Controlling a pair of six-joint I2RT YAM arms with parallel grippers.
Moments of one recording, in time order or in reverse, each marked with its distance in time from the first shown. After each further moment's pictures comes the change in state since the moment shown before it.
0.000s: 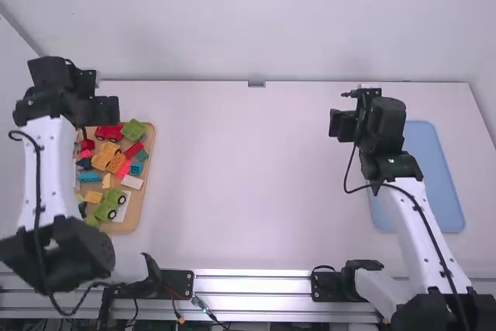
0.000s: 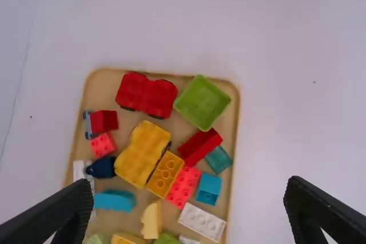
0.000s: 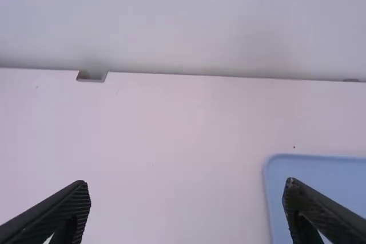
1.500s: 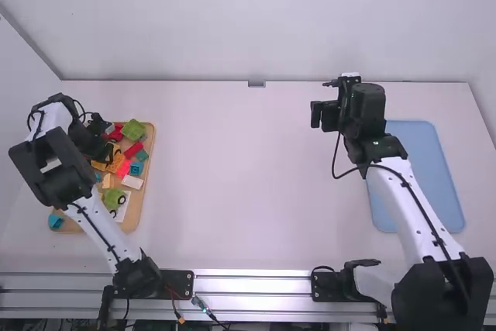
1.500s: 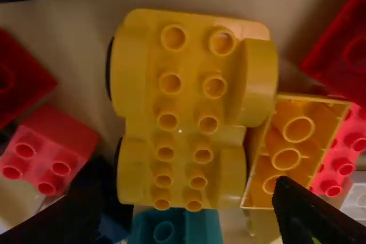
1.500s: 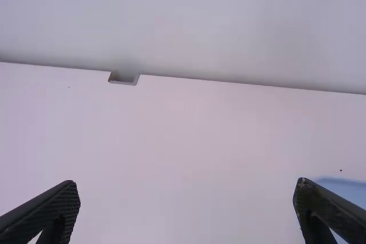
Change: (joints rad) left arm 0.193 0.700 0.200 -0.124 -0.096 0.586; right arm 0.097 0.126 0.095 0.013 -0.006 0.031
